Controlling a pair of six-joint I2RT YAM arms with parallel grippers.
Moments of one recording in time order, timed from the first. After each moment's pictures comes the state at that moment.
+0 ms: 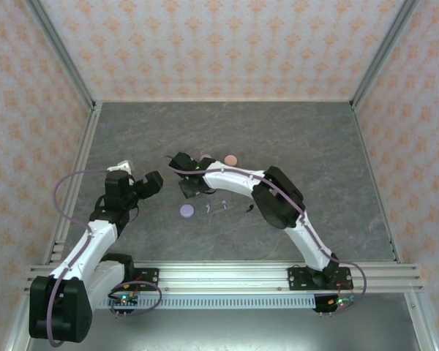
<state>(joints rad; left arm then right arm) -0.02 0.92 0.40 -0.10 0.10 -0.51 0.95 2.25 1.75 -0.69 0.16 0.36</state>
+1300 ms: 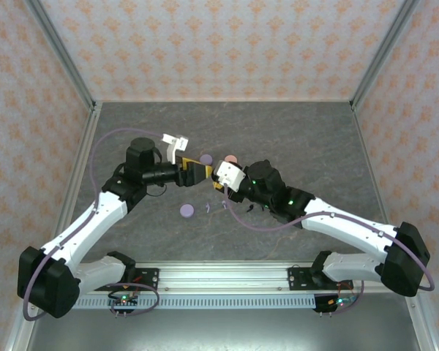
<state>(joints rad) -0.37 1.12 0.83 -0.12 0.74 -0.48 0.91 1.18 0.84 -0.04 0.04 -0.45</state>
